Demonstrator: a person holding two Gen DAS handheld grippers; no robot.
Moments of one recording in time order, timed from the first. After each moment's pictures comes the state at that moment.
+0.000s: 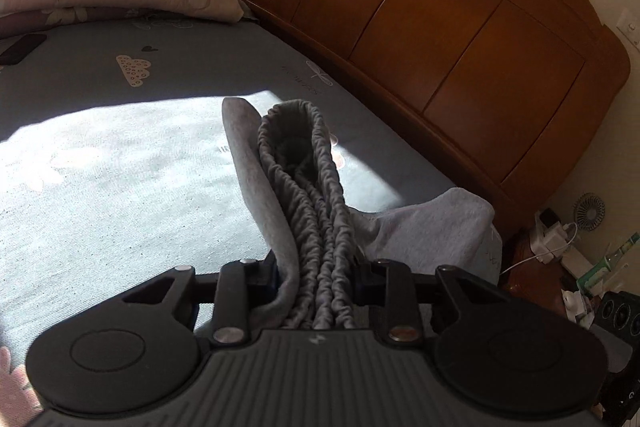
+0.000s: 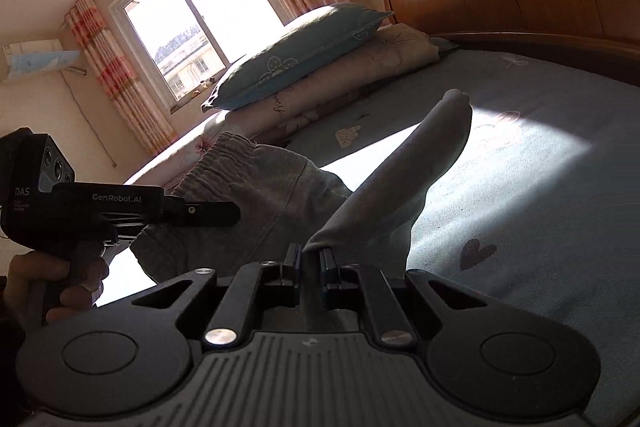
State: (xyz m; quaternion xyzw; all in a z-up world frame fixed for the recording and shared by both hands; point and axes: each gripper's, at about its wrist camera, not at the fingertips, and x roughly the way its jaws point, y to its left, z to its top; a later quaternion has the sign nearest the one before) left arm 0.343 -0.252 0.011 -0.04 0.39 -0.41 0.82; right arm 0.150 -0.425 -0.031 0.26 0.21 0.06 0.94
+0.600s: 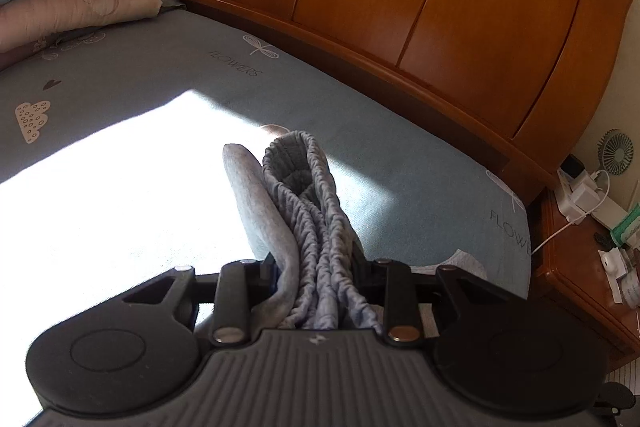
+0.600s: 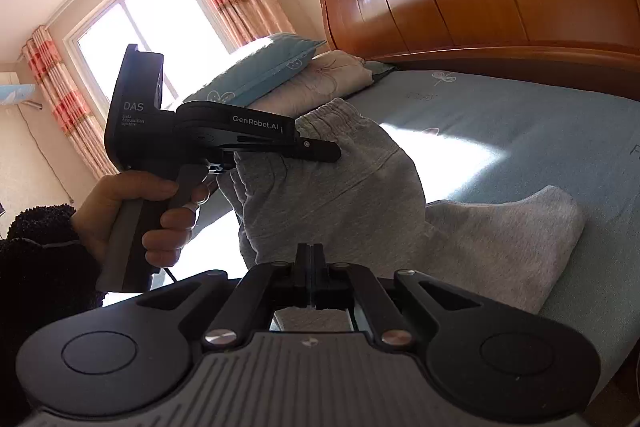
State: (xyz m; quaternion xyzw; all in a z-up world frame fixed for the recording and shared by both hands) left arm 0.386 -0.394 -0.018 0.07 0.40 -0.45 0.80; right arm 0.135 -0.465 -0.054 0.27 0.20 -0.02 0.94
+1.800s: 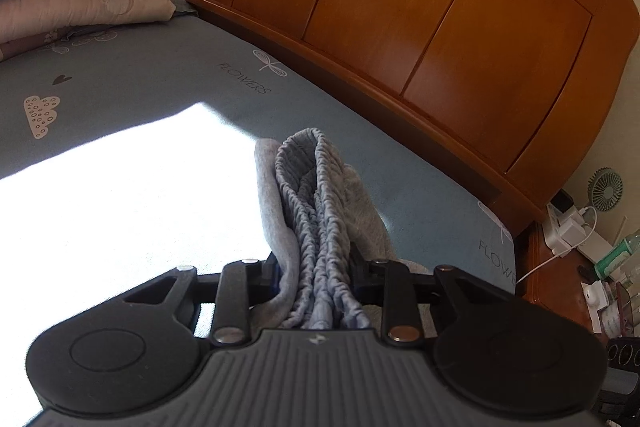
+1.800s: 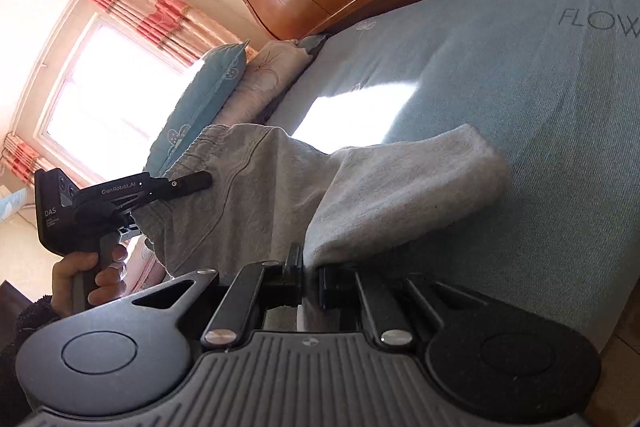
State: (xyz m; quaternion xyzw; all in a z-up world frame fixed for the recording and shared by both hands) left arm 0.379 -0.369 0.014 0.03 0.39 -0.45 0.80; right arm 0.129 -0.567 -0.111 0.43 0.19 -0.03 0.88
